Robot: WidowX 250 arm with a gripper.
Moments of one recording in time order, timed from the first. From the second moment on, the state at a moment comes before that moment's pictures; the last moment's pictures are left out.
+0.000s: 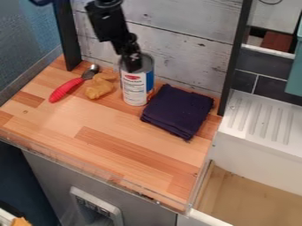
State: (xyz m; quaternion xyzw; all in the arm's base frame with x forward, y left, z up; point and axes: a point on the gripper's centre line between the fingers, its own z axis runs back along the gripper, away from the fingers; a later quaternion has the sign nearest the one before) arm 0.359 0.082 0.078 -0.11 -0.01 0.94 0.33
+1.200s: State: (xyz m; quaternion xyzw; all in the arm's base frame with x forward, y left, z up) arm 0.409 0.032 0.036 -0.10 -0.01 0.91 0.41
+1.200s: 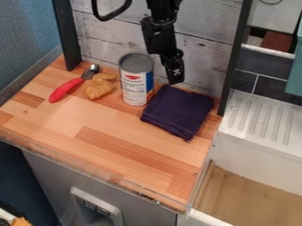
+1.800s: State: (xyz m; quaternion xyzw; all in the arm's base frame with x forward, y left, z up) arm 0.416 0.074 0.023 -0.07 -0.03 0.94 0.35
